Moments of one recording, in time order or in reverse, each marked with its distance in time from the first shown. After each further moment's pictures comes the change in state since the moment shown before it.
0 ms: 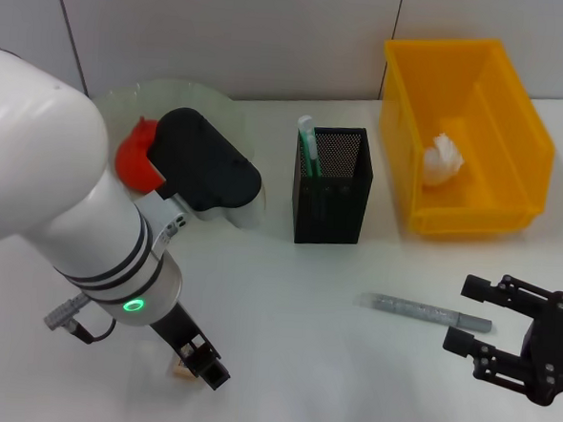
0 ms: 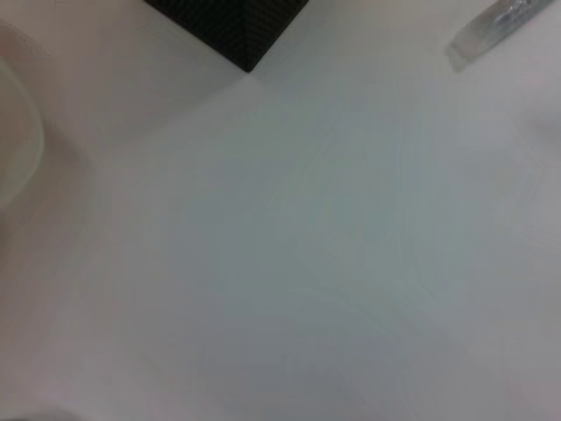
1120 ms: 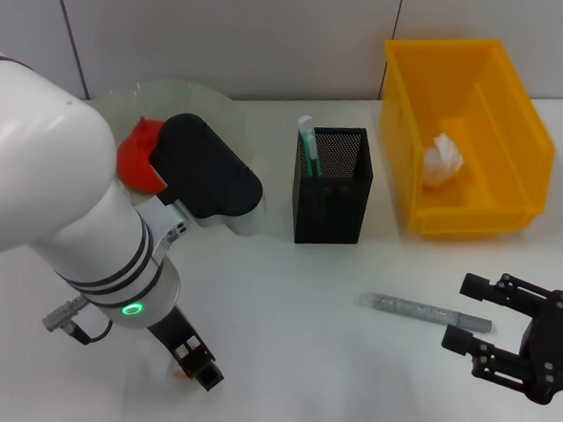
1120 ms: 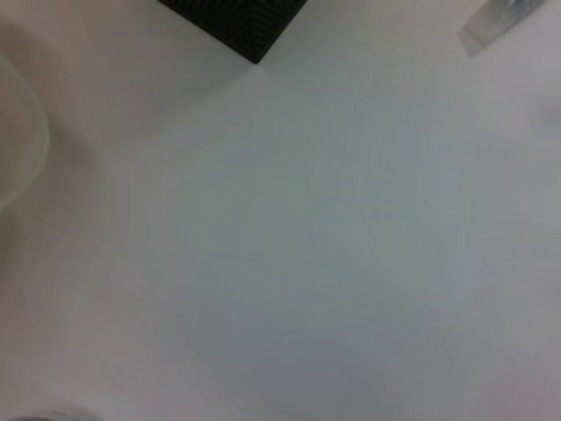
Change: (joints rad) left arm 0.000 0.000 0.023 -0.009 0.024 -0.012 0.000; right arm 0.003 0.000 0.000 -0.009 0.005 -0.001 0.002
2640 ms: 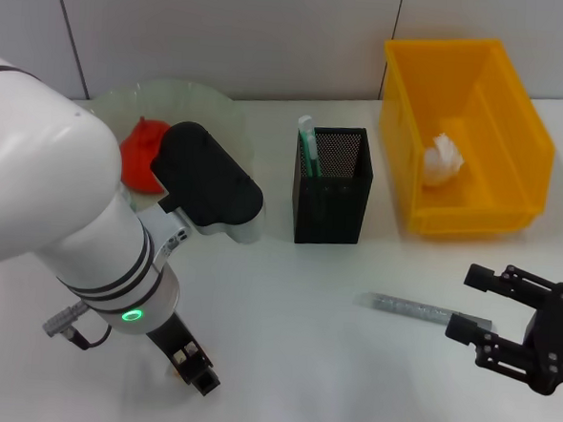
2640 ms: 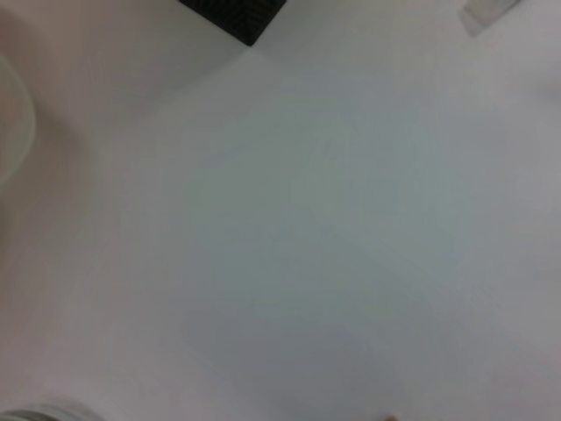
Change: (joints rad) left arm -0.001 0.000 0.018 -0.017 0.001 -0.009 0.000; right arm 0.008 0.002 0.029 0.000 -0.002 -0.007 0.012
